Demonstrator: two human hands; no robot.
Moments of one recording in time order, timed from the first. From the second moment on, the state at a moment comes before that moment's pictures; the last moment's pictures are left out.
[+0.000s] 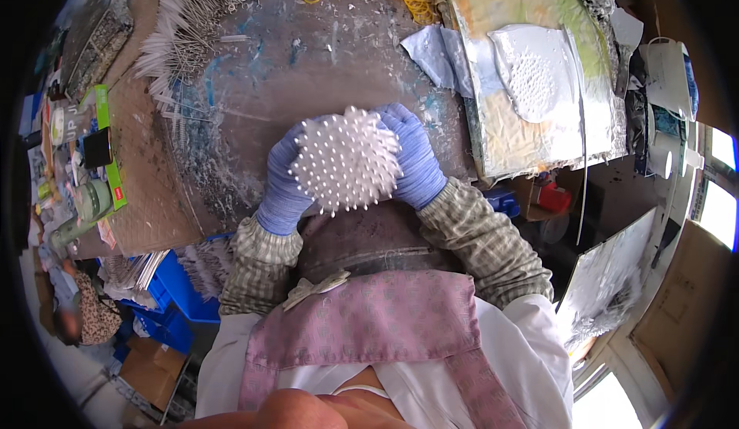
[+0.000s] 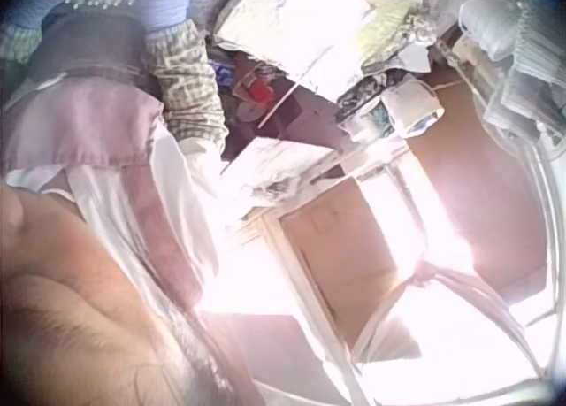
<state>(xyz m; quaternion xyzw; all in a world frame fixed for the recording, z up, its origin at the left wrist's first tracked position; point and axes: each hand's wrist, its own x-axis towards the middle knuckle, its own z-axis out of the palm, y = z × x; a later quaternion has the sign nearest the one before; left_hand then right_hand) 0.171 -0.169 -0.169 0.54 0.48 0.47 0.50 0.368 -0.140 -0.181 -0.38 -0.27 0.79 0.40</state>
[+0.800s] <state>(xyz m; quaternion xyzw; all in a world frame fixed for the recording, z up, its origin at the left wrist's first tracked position) 0.165 -0.169 -0.173 0.59 0.52 0.40 0.46 0.373 -0.133 -0.186 -0.43 -0.79 0.39 0.20</state>
